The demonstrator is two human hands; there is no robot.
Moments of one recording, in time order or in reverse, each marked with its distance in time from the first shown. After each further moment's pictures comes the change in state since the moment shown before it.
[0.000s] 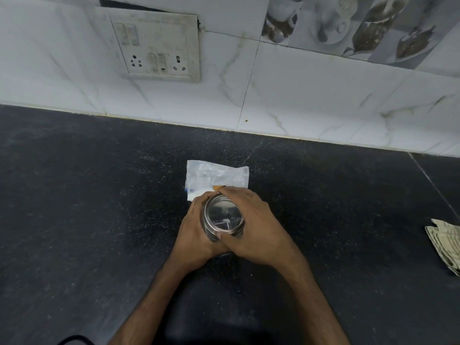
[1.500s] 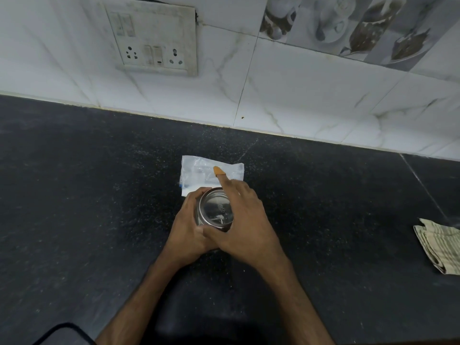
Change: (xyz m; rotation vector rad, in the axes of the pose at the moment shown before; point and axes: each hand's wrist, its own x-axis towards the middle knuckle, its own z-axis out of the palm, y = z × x) left_hand -0.001 0.004 -0.002 -0.052 -0.020 -0.004; right_hand 0.000 -0.015 0.007 -0.024 0.073 0.053
